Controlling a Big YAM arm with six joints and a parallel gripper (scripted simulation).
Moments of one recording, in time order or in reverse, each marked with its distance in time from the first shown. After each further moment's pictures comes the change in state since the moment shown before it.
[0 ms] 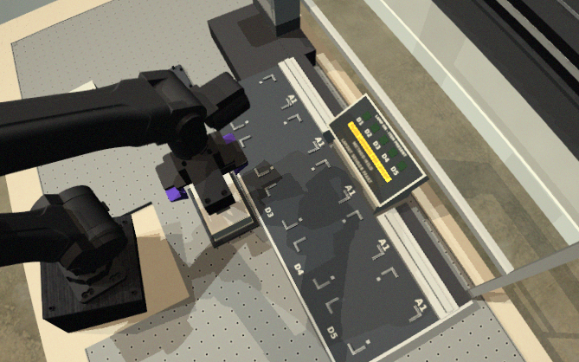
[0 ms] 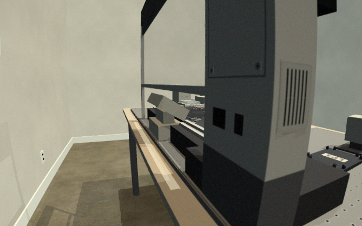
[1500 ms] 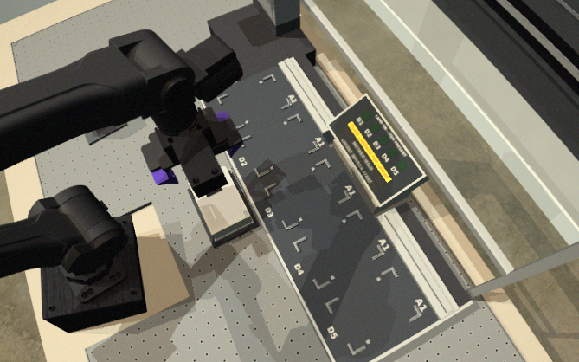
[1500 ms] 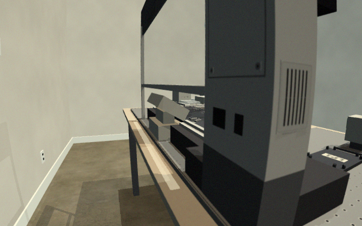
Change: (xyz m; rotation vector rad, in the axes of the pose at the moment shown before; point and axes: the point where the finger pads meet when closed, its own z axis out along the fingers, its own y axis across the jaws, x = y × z) arm 0.000 0.001 -0.067 -0.003 0.000 0.001
